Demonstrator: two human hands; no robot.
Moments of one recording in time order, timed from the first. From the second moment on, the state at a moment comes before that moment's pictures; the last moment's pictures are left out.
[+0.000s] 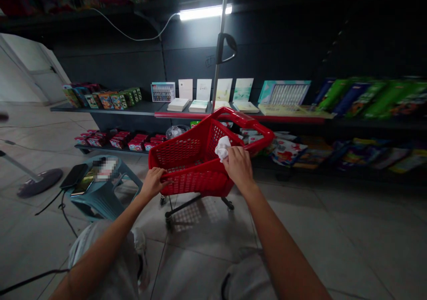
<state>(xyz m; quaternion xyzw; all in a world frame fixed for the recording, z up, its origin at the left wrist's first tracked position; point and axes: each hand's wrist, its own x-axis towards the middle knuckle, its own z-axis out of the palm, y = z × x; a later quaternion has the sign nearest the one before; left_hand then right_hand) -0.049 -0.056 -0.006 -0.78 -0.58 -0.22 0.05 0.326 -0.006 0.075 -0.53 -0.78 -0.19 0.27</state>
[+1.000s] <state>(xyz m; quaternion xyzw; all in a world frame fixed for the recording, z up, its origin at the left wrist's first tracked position) -0.049 -0.051 -0.004 -0.82 -0.53 -0.22 -0.02 0.209 -0.017 0.021 -0.46 -0.78 -0.02 0.42</state>
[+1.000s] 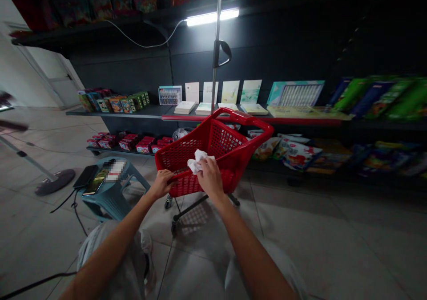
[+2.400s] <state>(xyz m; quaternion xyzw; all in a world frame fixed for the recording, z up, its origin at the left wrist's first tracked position) -0.038 -0.055 0.015 -0.81 -0.58 -0.03 -0.01 0.259 0.017 0.065 -0.58 -0.77 -0.14 0.21</state>
